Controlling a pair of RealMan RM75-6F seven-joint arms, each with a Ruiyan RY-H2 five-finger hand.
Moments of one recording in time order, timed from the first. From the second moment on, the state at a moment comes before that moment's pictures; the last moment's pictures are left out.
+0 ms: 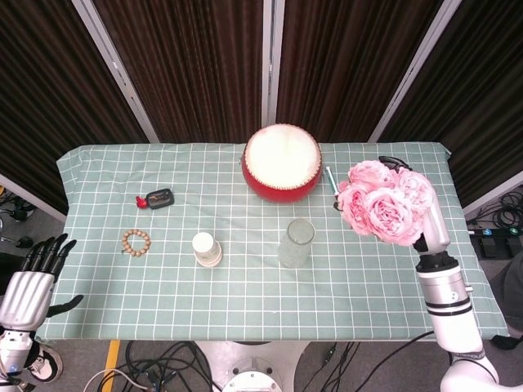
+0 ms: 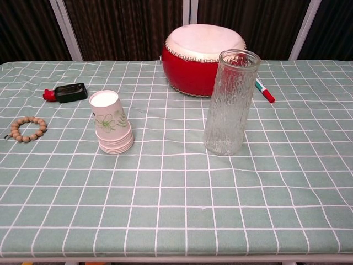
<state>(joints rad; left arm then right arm) -0.07 -1.15 0.01 -1.59 1.60 1.53 0.05 0.44 -1.03 0.47 -2.20 -1.22 1.33 0.38</state>
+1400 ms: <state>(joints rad) -0.06 -1.17 0.00 -1.50 1.56 1.54 -0.05 0.64 -1.33 0.45 -2.02 -0.81 1.08 0.37</state>
